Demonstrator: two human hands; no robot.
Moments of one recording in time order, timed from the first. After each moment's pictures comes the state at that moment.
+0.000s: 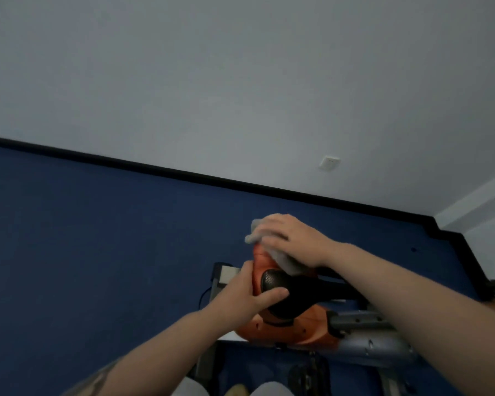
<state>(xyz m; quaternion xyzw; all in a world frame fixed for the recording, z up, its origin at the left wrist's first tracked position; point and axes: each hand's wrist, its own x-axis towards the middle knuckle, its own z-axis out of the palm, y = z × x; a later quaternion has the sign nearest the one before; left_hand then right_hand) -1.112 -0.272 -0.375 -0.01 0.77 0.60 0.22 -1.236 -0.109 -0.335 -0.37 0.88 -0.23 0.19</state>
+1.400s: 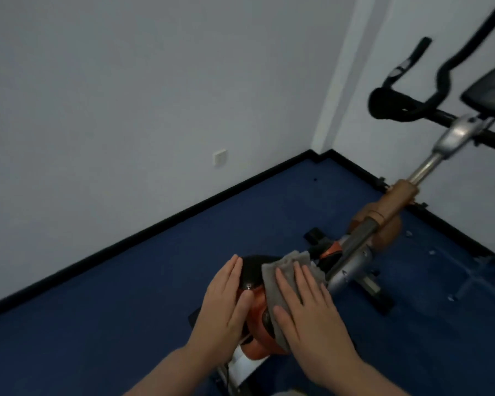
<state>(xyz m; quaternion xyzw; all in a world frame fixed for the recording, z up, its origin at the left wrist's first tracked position) -1.199 -0.314 -0.364 0.33 0.83 0.41 0.18 -1.086 -0.161 -0.350 0.19 0.97 -0.13 0.06</state>
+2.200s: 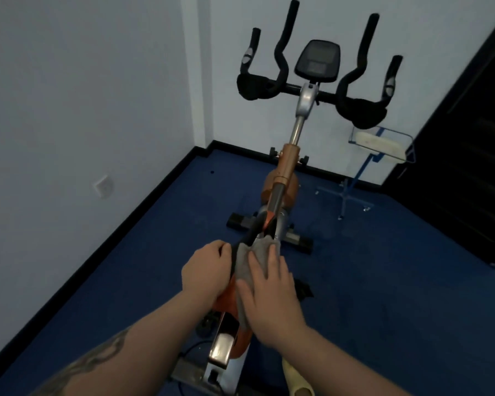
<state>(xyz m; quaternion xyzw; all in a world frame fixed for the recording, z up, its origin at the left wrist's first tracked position) -1.272 -0.227 -0.365 0.44 0.84 0.27 0.19 -1.125 -0.234 -0.354 0.51 0.84 -0.21 -0.05</state>
